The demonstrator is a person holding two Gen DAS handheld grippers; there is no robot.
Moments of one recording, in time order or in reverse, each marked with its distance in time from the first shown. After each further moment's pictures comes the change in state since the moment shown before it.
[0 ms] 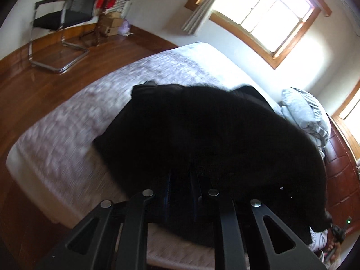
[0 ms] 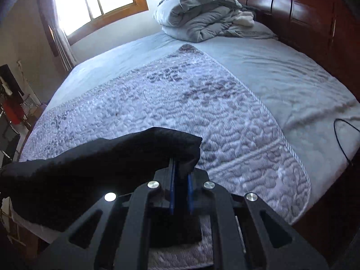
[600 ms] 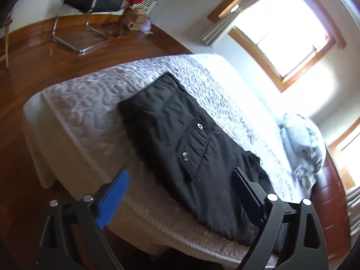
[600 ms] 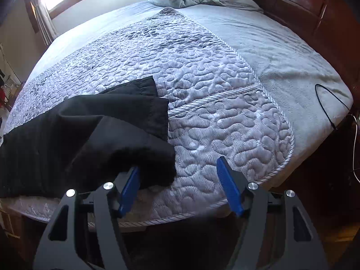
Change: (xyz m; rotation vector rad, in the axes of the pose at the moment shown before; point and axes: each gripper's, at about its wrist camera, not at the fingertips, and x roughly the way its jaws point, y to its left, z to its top) left arm -0.041 0.008 -0.046 -0.165 -0.046 -0.003; right arm -0.004 -0.011 -0.053 0.012 0.137 -0.116
